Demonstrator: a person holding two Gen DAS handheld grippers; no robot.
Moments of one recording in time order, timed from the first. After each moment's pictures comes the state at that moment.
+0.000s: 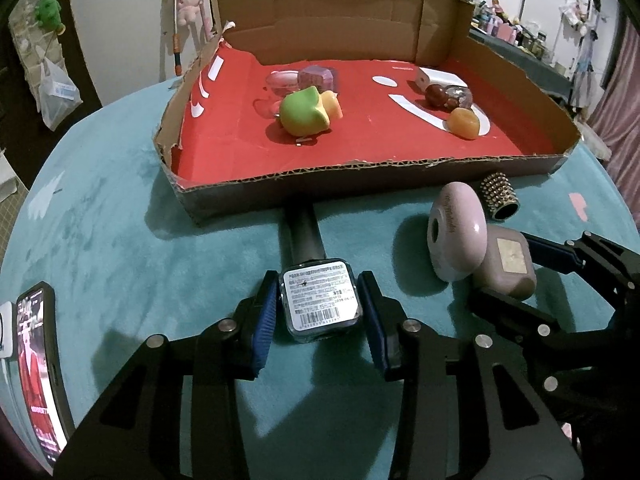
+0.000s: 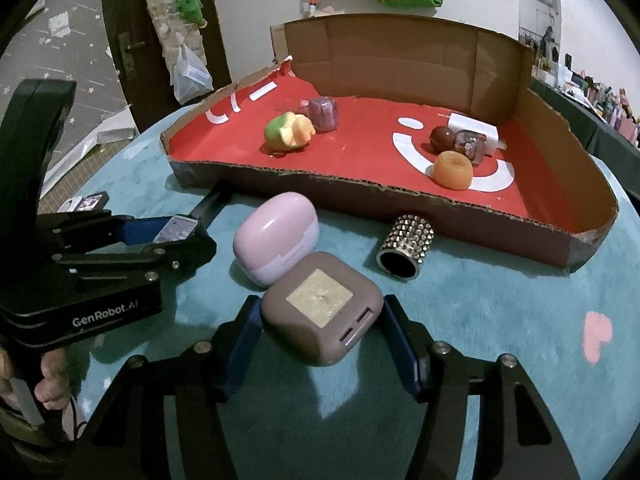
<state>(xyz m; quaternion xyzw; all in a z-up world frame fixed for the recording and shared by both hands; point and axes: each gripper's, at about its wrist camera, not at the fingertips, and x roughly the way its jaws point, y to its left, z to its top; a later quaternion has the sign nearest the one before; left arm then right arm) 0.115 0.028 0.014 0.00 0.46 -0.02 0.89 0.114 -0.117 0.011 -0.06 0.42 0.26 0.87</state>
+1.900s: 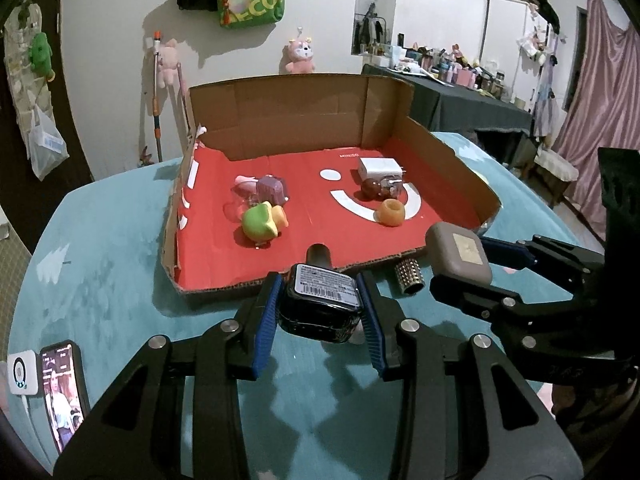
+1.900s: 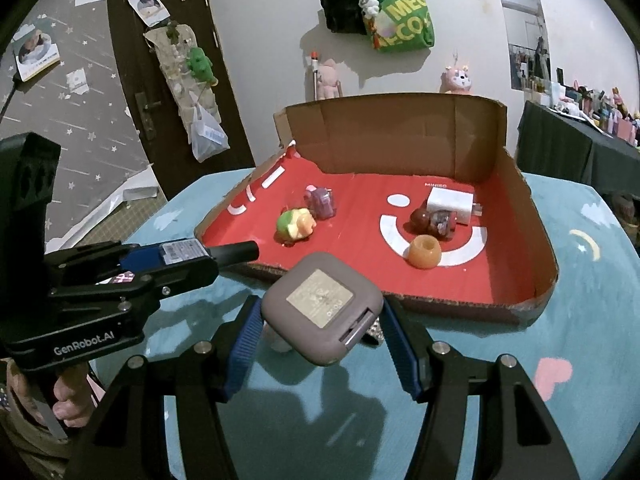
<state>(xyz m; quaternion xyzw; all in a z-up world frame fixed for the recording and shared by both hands) 0.094 0.005 0.098 0.00 0.36 -0.08 0.93 0.117 -0.152 0.081 0.00 0.35 0.29 0.89</state>
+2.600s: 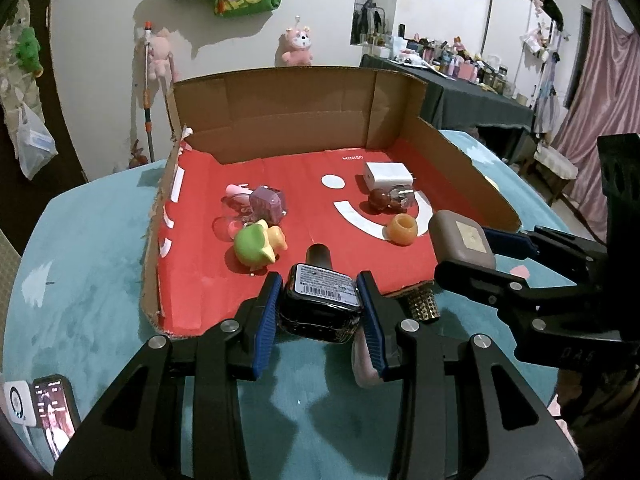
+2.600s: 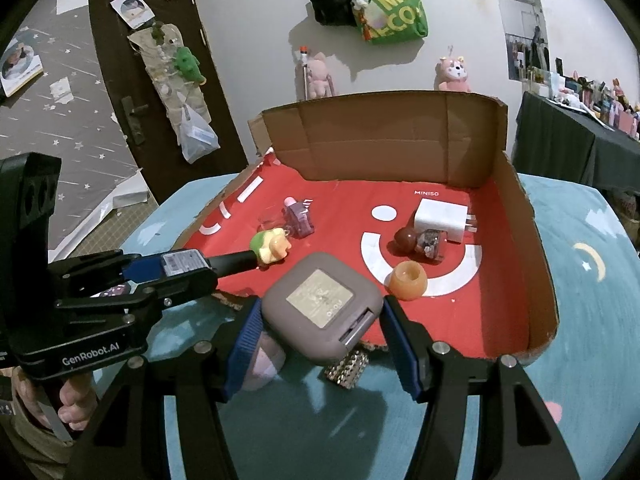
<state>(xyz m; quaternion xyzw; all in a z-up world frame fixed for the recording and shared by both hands) 0.145 0.004 0.094 -0.01 0.38 -0.09 0.92 0.167 -0.154 0.083 0.01 0.37 0.28 0.89</state>
